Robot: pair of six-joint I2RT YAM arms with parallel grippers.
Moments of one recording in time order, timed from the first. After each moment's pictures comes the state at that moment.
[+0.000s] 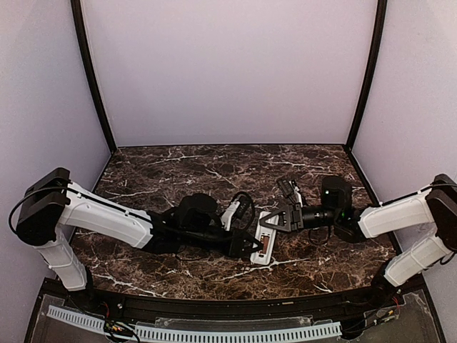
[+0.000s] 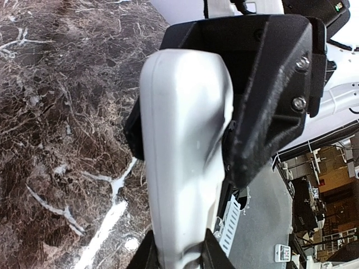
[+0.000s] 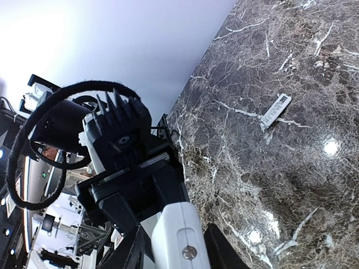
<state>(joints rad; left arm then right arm) -1.14 1.70 0.88 0.37 0.28 -0.75 0.71 1.41 0.46 0.71 -0.84 0.86</state>
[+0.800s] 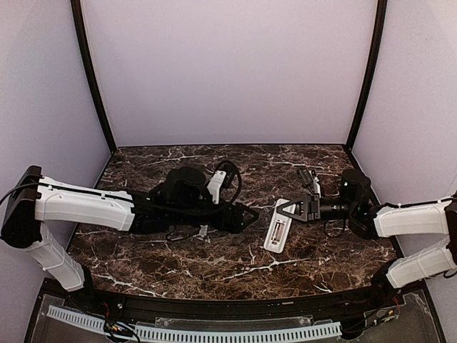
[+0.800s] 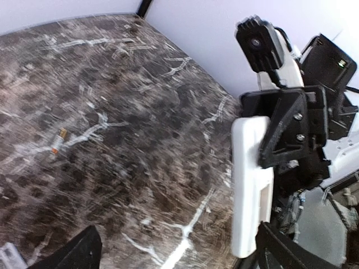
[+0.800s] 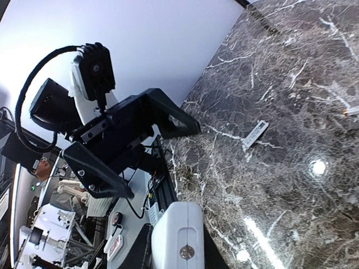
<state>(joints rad) -1.07 1.57 0.96 0.16 0.10 -0.55 0.56 1.25 0.42 0.63 -0.90 0.83</state>
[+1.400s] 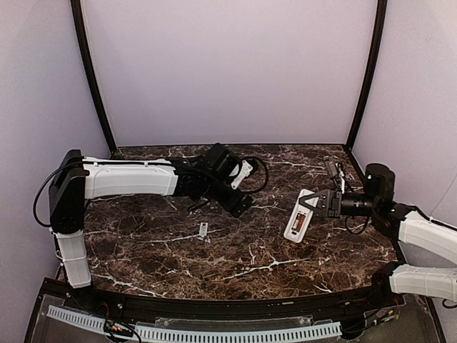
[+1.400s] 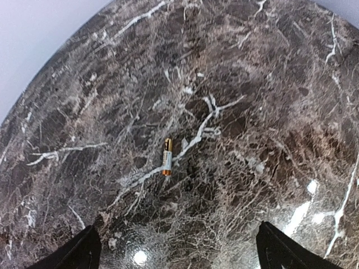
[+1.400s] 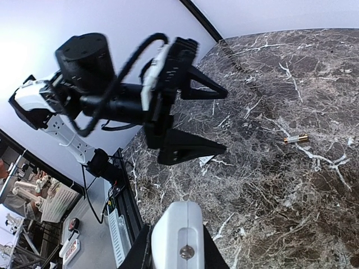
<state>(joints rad) -0.97 1.89 1.47 -0.36 -0.19 0.02 0.40 0.90 0.44 0.18 -0.84 0.53</state>
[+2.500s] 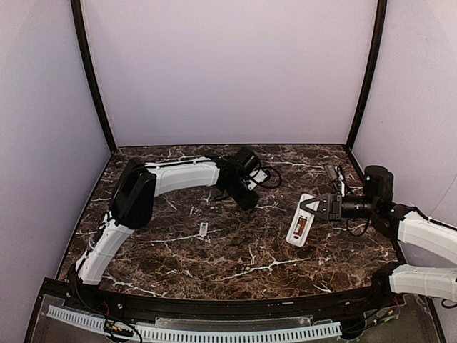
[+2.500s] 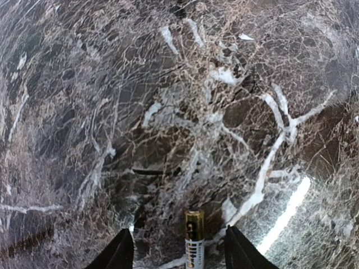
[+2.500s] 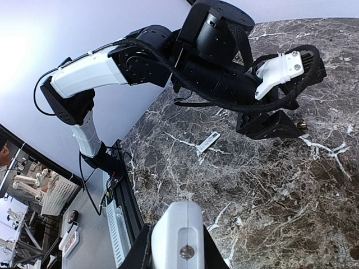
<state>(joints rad) -0.86 2.50 2.15 -0.68 -0.02 0.15 0.37 0.91 0.42 0.14 -0.90 0.48</state>
